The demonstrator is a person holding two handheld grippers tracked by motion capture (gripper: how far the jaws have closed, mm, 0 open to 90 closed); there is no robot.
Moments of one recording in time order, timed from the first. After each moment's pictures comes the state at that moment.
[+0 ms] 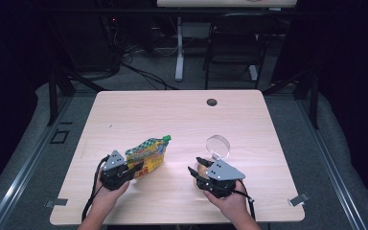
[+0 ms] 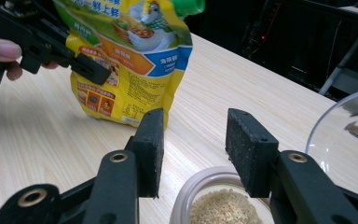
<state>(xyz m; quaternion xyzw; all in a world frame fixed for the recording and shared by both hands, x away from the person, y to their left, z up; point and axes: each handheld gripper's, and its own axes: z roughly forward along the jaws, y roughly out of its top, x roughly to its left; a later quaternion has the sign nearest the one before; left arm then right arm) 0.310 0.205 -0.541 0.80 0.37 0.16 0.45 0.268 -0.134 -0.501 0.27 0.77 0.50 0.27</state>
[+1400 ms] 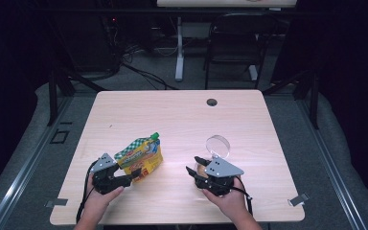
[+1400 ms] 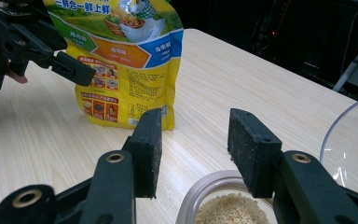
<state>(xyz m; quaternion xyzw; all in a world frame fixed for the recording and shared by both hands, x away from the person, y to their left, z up) 0.304 0.227 -0.546 0.77 0.39 0.13 0.49 0.275 -0.132 -0.502 0.27 0.78 0.51 0.25</state>
